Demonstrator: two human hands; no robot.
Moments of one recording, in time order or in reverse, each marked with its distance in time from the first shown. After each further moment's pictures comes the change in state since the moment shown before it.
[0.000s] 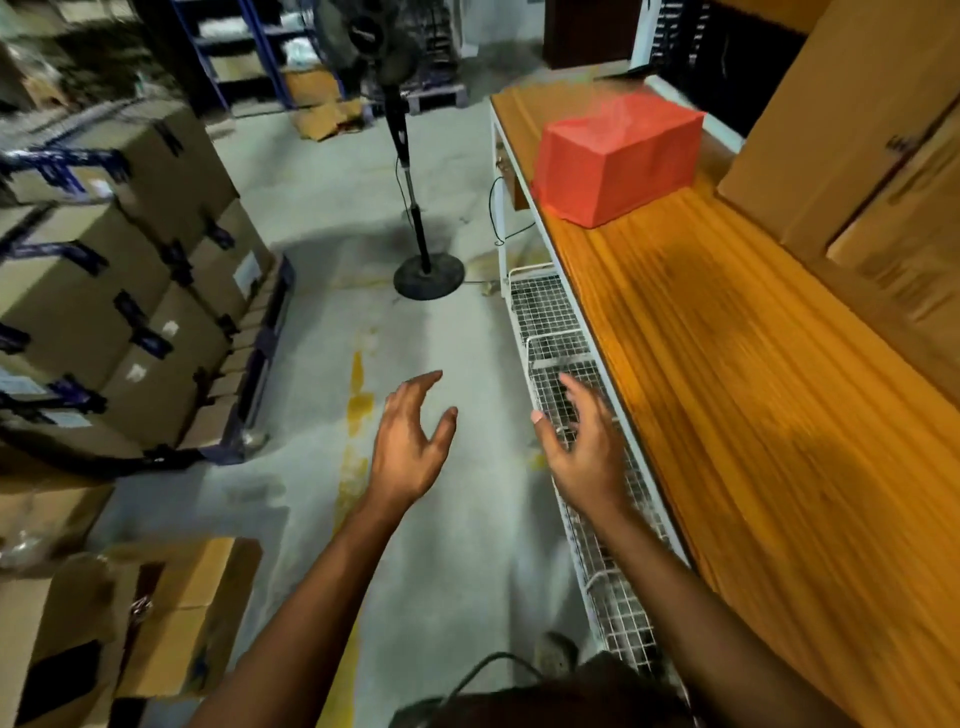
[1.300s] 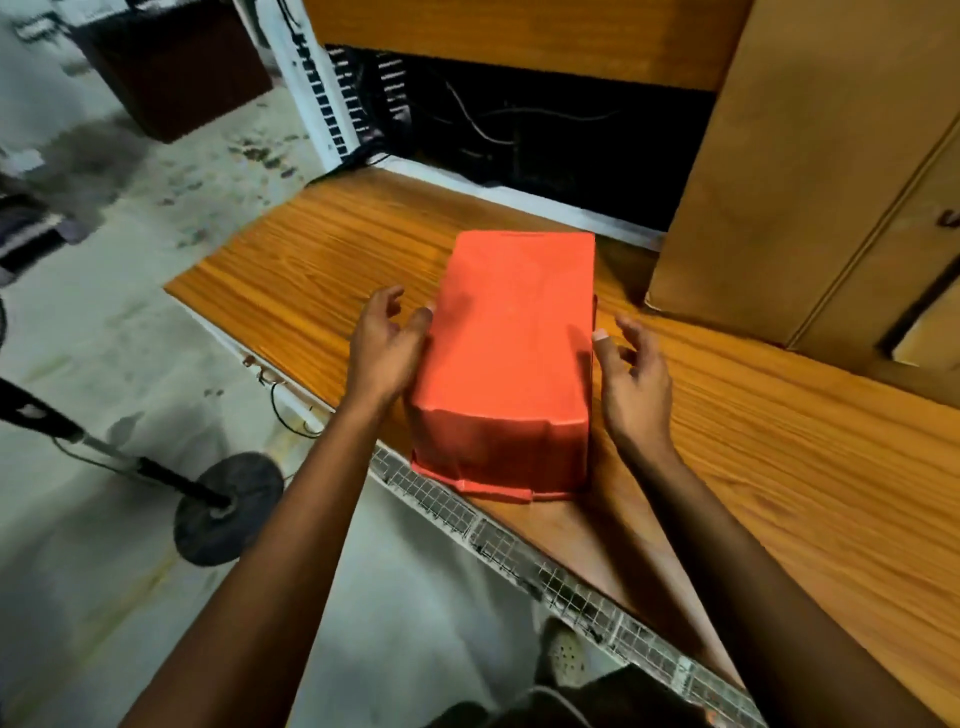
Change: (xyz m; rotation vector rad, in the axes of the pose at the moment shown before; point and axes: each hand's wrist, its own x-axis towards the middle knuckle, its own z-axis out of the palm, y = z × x) left_hand 0.762 -0.022 0.303 -0.370 -0.613 0.042; right_hand 0.600 0.138 0.036 0.044 0.937 0.561
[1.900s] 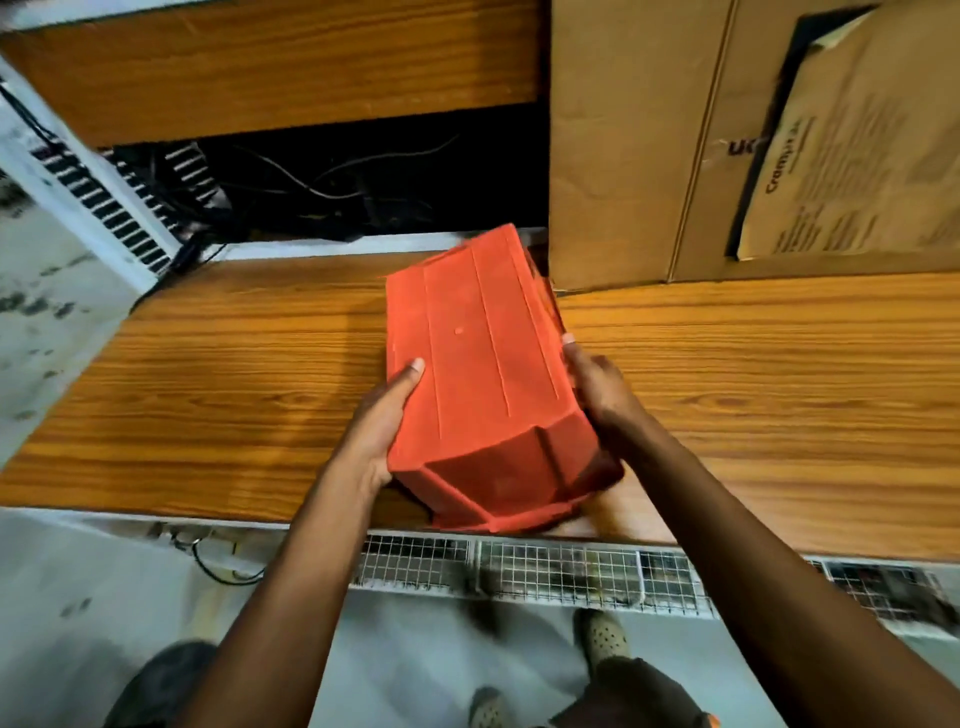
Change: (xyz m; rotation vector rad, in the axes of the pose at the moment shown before) left_hand 0.053 -0.044 0.022 -0.441 -0.780 -0.446; right_hand -0.030 -0.009 0.022 0.043 0.063 0.502
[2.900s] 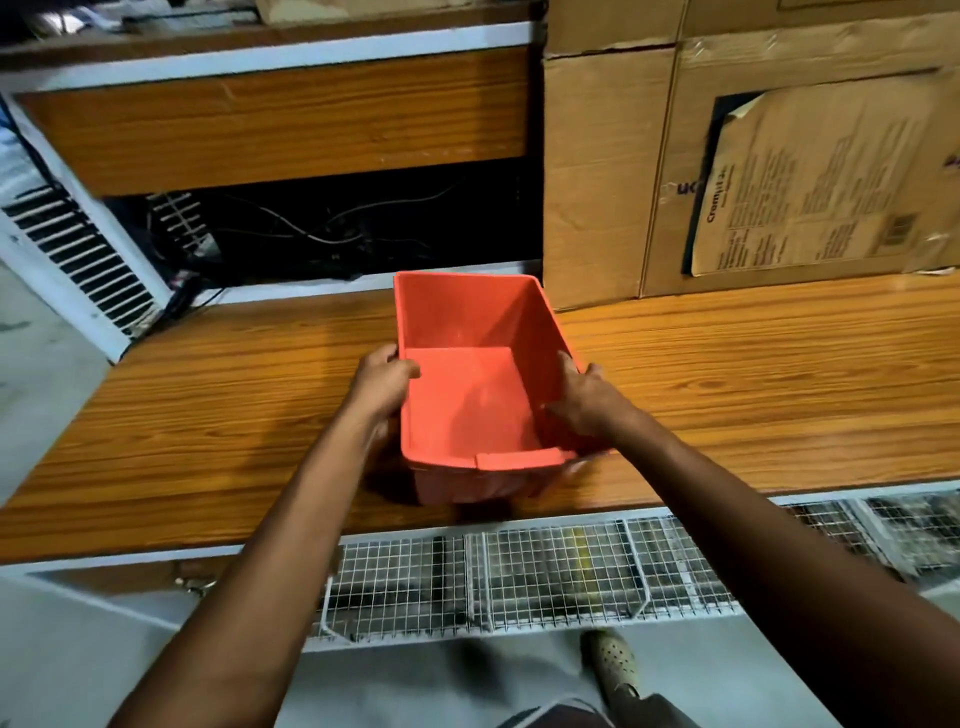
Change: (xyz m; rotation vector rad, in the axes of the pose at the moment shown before) left_hand -0.020 0.061 -0.053 0.413 0.003 0.327; right_hand -0.087 -0.039 0.065 -0.931 0.086 -0.078
